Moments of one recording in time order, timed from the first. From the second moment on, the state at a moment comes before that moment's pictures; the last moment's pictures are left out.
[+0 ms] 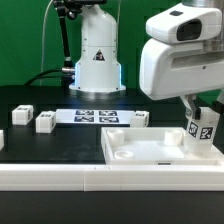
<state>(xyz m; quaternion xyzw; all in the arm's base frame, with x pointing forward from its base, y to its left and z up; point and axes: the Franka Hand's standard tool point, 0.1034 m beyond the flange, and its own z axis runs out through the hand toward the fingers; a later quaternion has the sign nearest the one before) 0.619 0.125 0.094 -0.99 -0.12 0.07 0.05</state>
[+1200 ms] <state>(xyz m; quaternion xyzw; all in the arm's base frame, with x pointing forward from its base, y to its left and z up) 0.614 0.121 0.093 -0.90 0.43 0.03 0.04</state>
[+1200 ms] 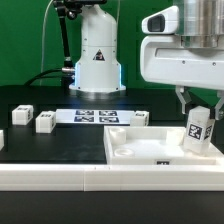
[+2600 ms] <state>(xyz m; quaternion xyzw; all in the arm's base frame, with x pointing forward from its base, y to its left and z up) 0.620 0.129 0.095 -1.00 0.01 0.01 0.03</state>
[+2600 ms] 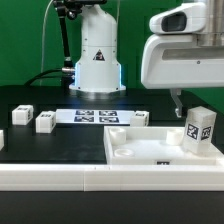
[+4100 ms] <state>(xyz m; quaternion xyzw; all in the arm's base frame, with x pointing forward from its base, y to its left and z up) 0.617 0.125 0.090 -1.00 -0.09 -0.01 0.02</state>
